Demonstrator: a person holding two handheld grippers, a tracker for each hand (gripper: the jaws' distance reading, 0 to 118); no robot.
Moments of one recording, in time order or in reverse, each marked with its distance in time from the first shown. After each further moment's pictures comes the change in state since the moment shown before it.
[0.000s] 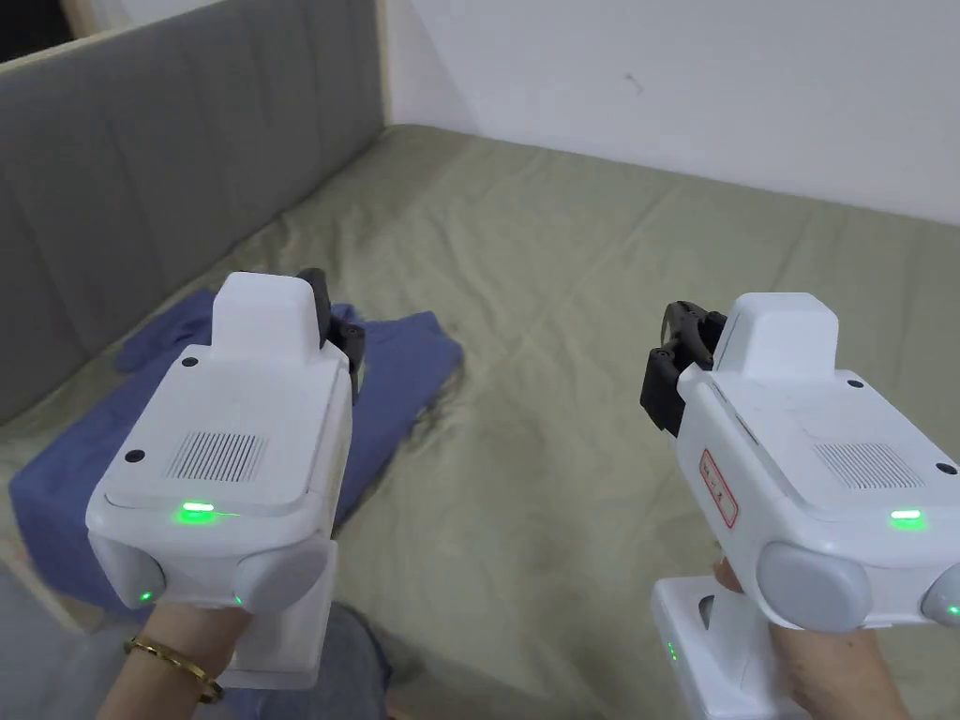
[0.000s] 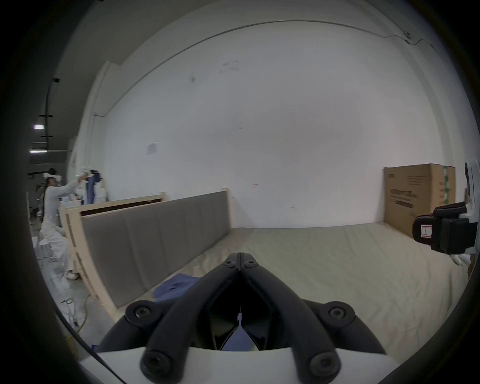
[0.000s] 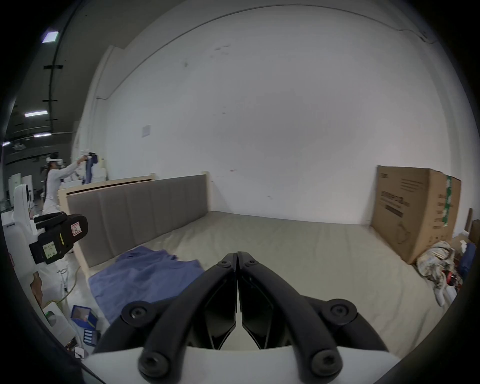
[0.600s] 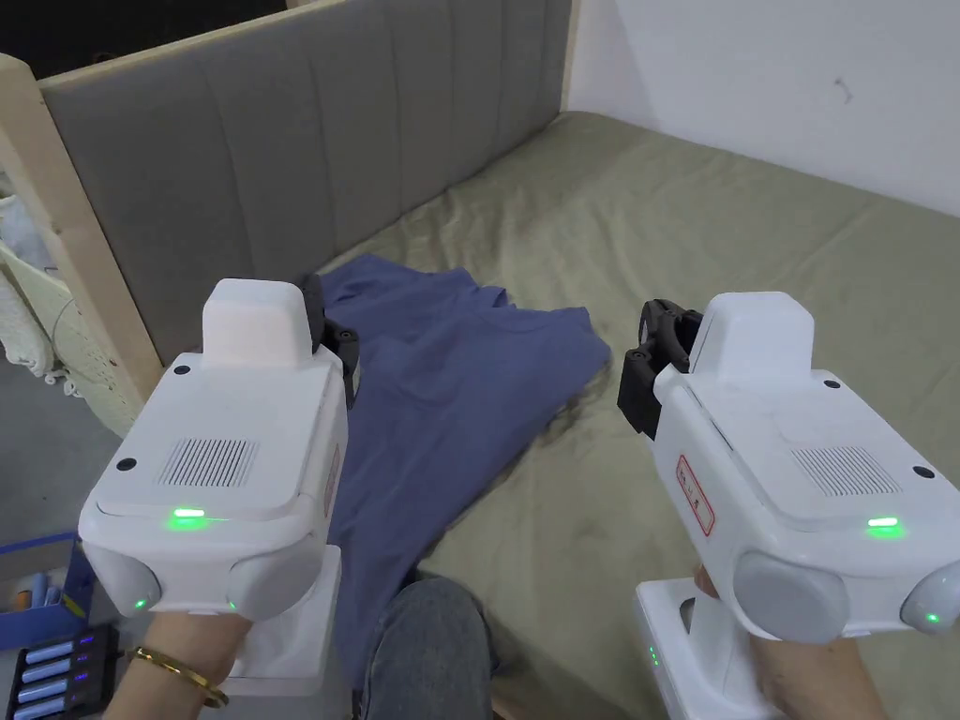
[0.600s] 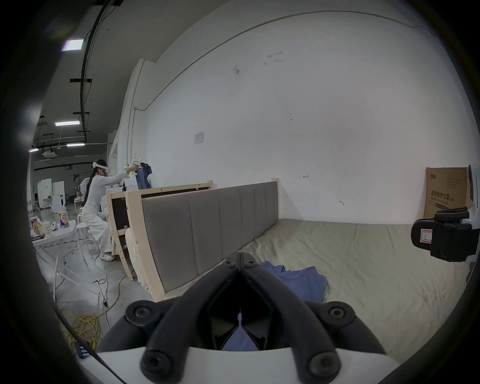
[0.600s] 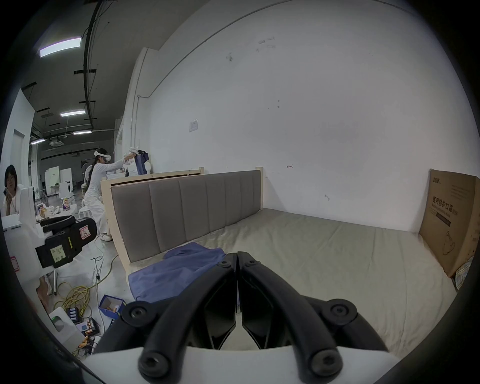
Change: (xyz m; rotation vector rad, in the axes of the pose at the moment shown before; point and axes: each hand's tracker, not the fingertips) left arm -0.074 -0.018 0.013 -0.057 0.218 0.047; right arm -0.081 0.000 -0.040 -0.017 0.246 0.036
